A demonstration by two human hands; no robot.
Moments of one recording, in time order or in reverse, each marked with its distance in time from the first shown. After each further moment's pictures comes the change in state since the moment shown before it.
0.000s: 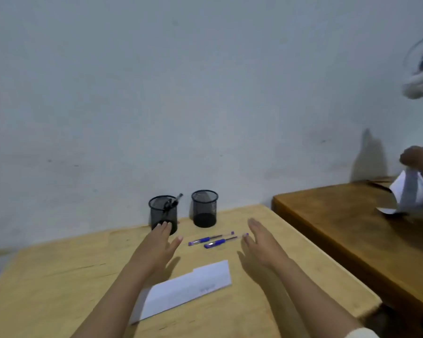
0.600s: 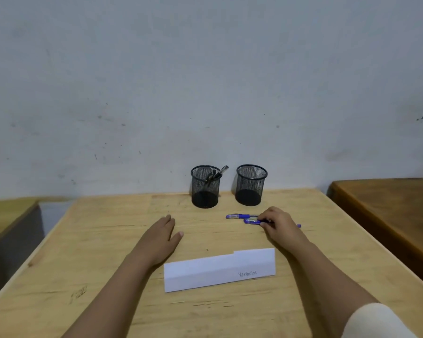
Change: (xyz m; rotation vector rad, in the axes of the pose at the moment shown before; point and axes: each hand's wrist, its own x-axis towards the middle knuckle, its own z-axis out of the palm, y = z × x) left_hand -0.017 -0.096 0.023 0.055 -0.047 -0.214; right_hand 0.060 -0.005 0.063 -0.060 -0.138 -0.285
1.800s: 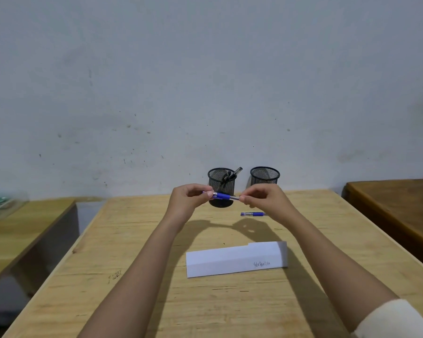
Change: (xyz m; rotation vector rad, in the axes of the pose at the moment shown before) left_hand -0.016 0.062 -0.067 -1.141 0.275 0.091; right_hand 0.002 -0.098 -0.029 0.734 -0.024 -0.114
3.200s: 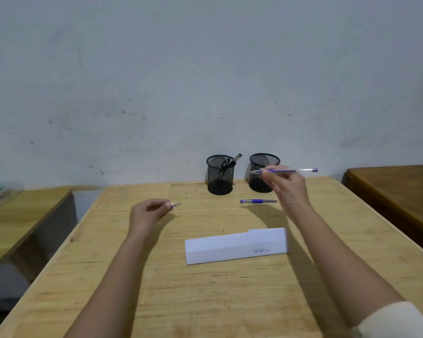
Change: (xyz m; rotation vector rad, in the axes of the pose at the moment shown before) left_hand -0.029 -0.055 -0.069 0.080 0.333 -0.148; right_hand -0.008 0.005 -0.006 0.494 0.386 0.069
